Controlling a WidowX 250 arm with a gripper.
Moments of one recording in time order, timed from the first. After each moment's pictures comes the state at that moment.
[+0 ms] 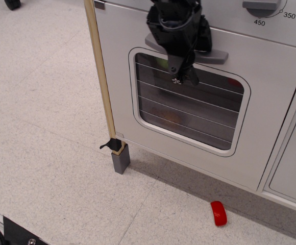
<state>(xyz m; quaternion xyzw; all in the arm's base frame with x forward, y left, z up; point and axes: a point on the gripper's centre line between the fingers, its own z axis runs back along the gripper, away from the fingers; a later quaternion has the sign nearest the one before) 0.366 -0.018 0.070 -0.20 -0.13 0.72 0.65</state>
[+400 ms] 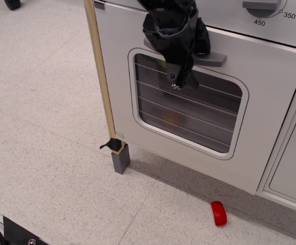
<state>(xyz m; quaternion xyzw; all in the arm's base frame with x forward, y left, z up) 0.354 -0.013 0.063 -0.21 -0.12 0.73 0.64</state>
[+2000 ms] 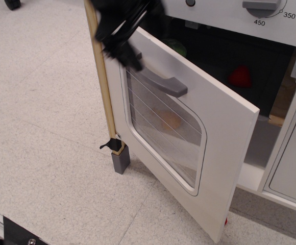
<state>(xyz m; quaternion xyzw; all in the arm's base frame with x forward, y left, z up) 0.292 0.008 0.148 -0.16 -0.08 0.67 0.72</state>
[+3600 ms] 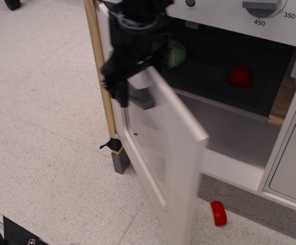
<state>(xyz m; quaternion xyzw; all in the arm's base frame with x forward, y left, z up) 0.277 0.048 0.075 0.04 -0.07 0.60 0.79</state>
